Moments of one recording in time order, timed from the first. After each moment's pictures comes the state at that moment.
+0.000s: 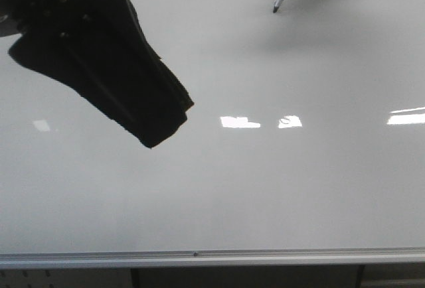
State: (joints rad) left arm -0.68 1.37 -1.02 -0.70 1.01 0.90; right arm 0.15 1.78 -1.90 0.36 1.03 -0.36
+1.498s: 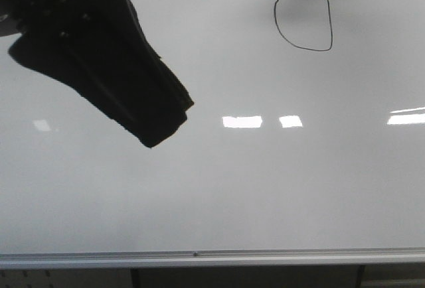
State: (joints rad) left arm -0.68 1.37 -1.02 -0.70 1.01 0.90; right arm 0.18 1.79 -1.99 0.18 0.92 -0.31
